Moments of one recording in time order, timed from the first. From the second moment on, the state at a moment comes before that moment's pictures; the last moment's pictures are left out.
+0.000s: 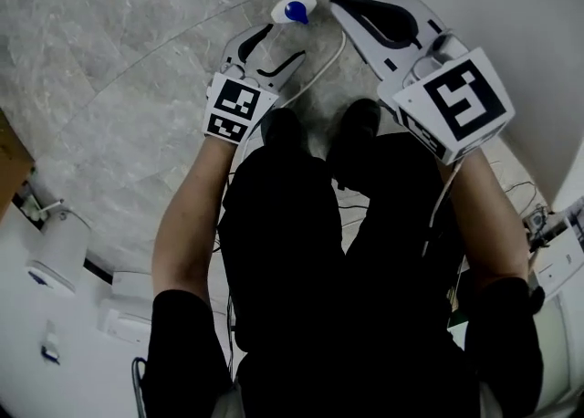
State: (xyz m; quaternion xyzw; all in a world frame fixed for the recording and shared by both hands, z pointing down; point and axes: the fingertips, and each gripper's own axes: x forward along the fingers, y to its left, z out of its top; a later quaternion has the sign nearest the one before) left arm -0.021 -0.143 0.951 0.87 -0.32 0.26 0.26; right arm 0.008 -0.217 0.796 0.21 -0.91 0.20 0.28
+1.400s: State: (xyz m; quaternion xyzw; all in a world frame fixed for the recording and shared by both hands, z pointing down) left arm -0.049 -0.096 0.263 0.81 -0.52 0.16 0.23; right arm 0.088 -0.090 0.264 0.23 -0.91 0.25 0.23
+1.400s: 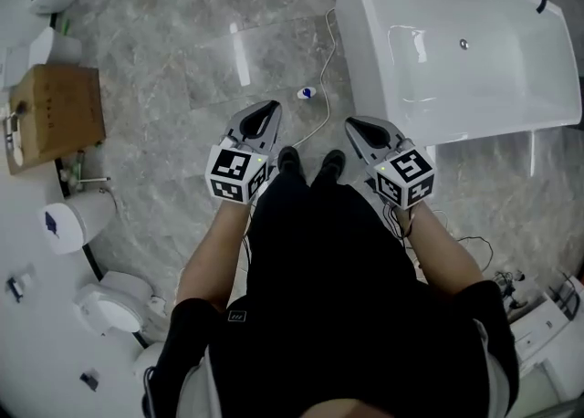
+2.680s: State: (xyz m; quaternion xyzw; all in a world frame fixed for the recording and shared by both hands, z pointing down) left arm -0.148 -0.092 0.063 0.83 -0.54 0.12 0.11; right arm 0.021 -0.129 0.063 0.32 -0.94 0.14 0.03
